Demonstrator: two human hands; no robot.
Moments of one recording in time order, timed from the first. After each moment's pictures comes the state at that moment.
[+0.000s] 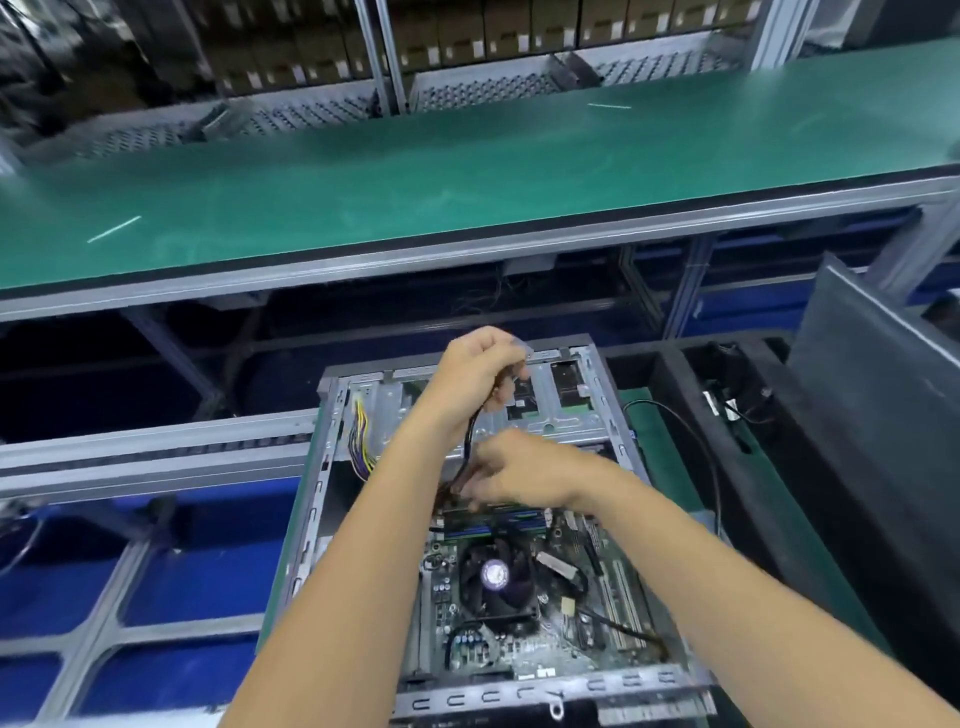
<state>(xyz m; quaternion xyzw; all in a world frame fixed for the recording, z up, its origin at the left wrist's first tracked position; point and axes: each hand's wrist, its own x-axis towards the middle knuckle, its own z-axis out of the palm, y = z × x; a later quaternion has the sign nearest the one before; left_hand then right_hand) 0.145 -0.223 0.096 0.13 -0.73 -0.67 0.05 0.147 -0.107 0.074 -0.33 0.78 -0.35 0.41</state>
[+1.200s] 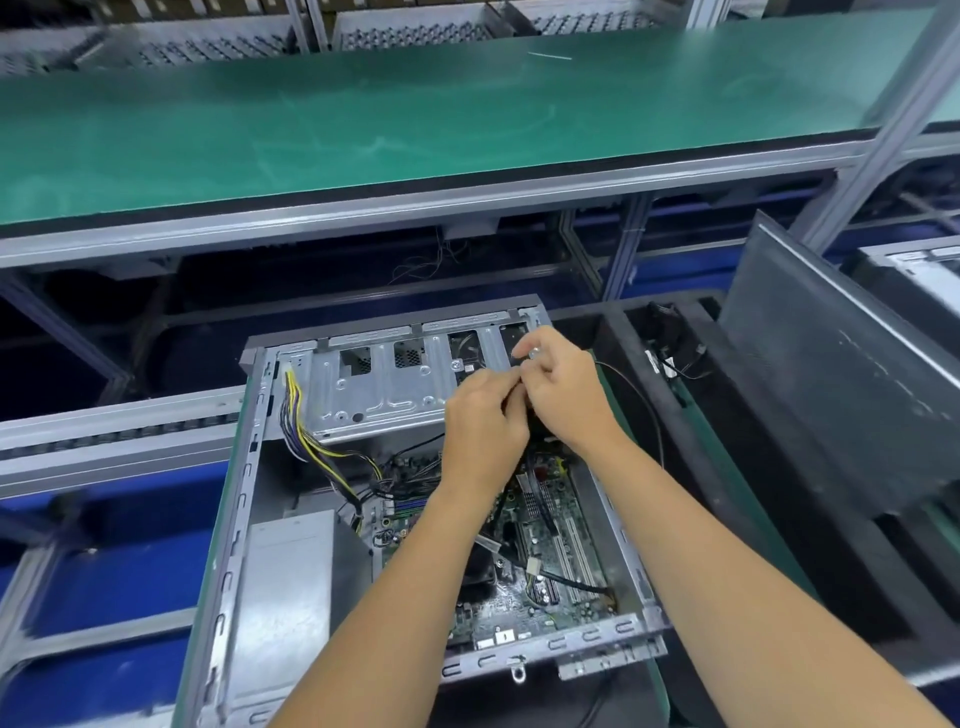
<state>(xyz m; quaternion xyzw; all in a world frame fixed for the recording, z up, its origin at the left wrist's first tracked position) 0.166 -0.155 0.018 0.05 -0.89 -0.37 0.27 0.103 -0.059 0.025 -0.19 0.84 -0.50 -0.01</state>
